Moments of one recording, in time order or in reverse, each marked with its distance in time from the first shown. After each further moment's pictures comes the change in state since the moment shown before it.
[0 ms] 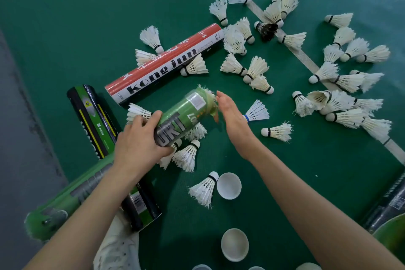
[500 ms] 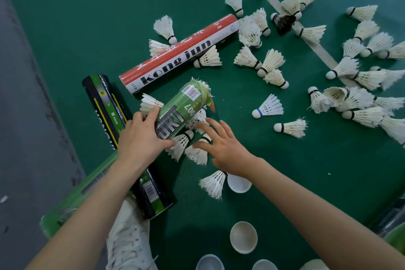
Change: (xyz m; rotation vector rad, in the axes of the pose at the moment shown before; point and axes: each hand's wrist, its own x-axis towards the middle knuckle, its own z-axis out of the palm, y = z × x) left_hand -0.001 -0.026 0.006 -0.020 -0.017 -0.127; right_hand -0.003 0.081 0.031 -1.336 -0.312 -0.710
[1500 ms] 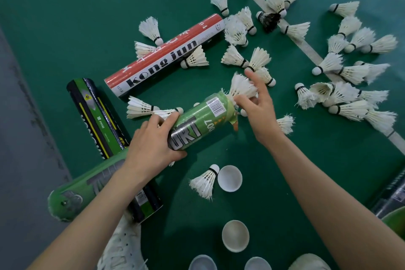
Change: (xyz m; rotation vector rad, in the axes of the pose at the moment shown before) left_hand -0.016 0.039 0.005 0.011 -0.044 0.265; right_hand -0.013 0.059 -0.080 1.303 0.670 0.657
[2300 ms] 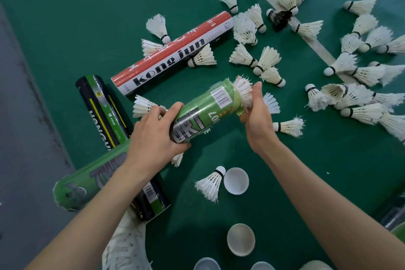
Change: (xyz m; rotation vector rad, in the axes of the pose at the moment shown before) left_hand 0.005 -0.003 -0.010 -0.042 0.139 0.003; right_hand -0.005 -0.003 0.032 0.143 0.038 0.307
